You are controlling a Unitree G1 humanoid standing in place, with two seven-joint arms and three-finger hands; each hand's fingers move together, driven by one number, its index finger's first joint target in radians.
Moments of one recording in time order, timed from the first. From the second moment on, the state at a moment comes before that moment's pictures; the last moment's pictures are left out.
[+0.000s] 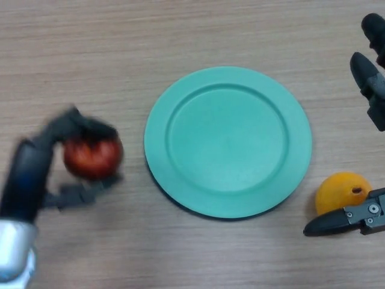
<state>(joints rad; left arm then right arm) -0.02 0.25 0.13 -0.19 0.21 -0.23 0.00 0.05 -0.23 -0.13 -0.93 0.13 0.49 0.20</state>
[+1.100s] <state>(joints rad) -0.45 0.18 -0.27 0.39 0.19 -0.26 0.02 0.05 -0.23 -0.30 -0.97 0.18 0.56 0.20</state>
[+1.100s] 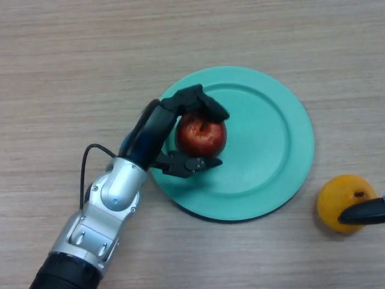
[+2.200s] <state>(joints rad) -0.11 0.29 0.17 -0.62 -0.25 0.33 -0.15 0.00 -0.26 -0.26 -0.95 0.16 0.54 0.21</state>
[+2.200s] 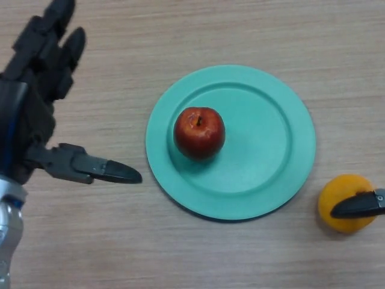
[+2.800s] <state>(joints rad) -0.05 0.29 0.25 -0.72 -0.28 0.39 -0.19 -0.03 -0.27 -0.22 -0.92 0.17 0.55 0.19</state>
